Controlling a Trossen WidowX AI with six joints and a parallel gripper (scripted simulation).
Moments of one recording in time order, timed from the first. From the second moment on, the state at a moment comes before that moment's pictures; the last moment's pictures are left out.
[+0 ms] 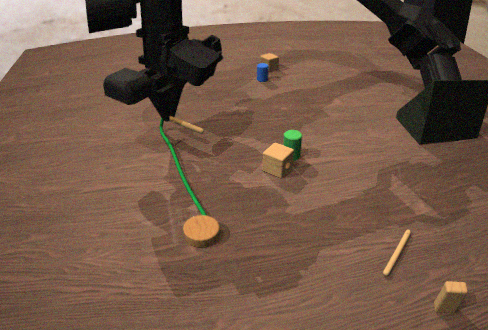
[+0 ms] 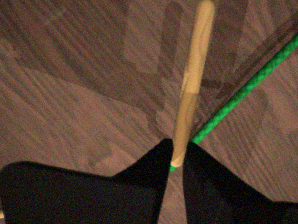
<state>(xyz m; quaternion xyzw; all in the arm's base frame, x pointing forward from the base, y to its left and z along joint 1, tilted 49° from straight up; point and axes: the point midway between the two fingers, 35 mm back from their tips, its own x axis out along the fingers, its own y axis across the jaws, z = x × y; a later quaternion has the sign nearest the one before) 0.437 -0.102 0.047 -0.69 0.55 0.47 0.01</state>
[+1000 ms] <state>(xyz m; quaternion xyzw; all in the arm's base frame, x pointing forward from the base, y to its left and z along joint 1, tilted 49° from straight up) 0.415 -0.103 0.035 -0.69 0.55 0.47 0.01</state>
